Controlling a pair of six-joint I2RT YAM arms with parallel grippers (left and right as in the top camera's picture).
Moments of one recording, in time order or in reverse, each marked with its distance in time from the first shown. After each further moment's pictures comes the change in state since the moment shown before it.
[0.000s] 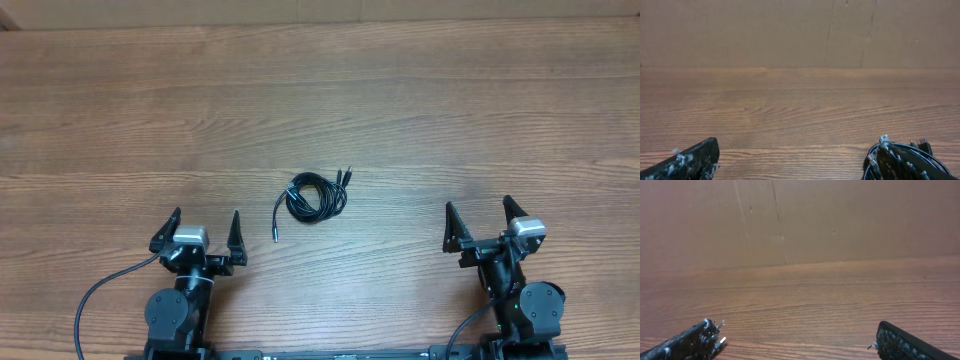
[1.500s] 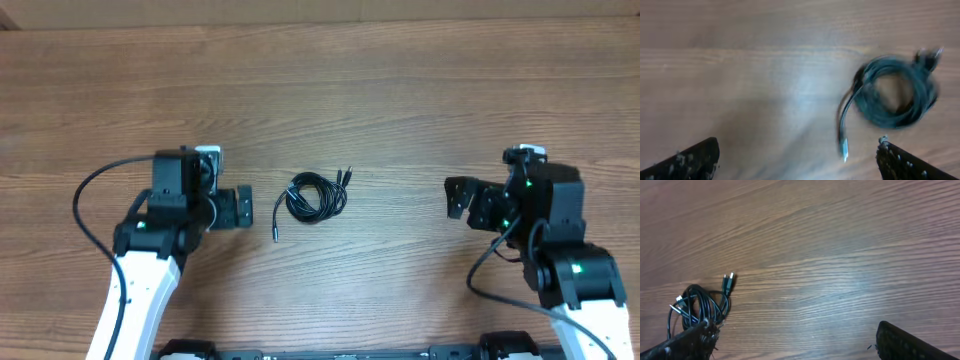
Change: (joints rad) left arm 0.000 1.119 0.833 -0.652 0.087 -0.059; right arm 0.000 0.886 0.819 -0.723 -0.034 0.150
